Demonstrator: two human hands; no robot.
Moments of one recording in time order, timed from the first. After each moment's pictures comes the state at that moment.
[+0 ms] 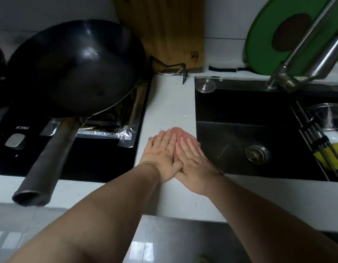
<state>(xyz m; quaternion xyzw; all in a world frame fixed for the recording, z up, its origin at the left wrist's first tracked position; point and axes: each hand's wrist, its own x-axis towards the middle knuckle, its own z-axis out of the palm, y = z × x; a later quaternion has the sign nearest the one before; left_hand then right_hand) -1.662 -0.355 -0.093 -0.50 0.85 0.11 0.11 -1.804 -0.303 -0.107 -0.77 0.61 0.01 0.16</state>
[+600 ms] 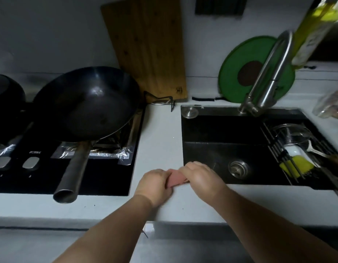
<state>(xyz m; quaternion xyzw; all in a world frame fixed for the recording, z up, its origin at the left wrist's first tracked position) -1.658 -0.298 -0.050 -0.50 0.85 0.18 -0.05 -1.833 -0.261 -0.021 -0.79 0.60 -0.03 0.10</state>
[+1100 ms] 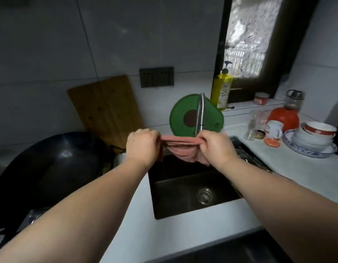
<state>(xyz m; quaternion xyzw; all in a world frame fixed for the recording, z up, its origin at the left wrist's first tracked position) -1.754 -0.337 0.185 -0.42 0.86 -0.07 -0.27 -1.947 -0.230 0.187 -0.57 0.76 -0.29 -0.06</state>
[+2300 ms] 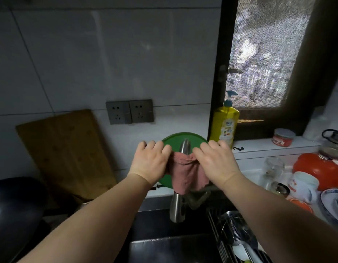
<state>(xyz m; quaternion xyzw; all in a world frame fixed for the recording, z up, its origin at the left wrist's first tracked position) -1.994 -0.482 0.214 -0.40 0.86 -0.28 -0.13 -2.188 -0.419 0.198 -0.68 0.60 -0.13 -0.40</state>
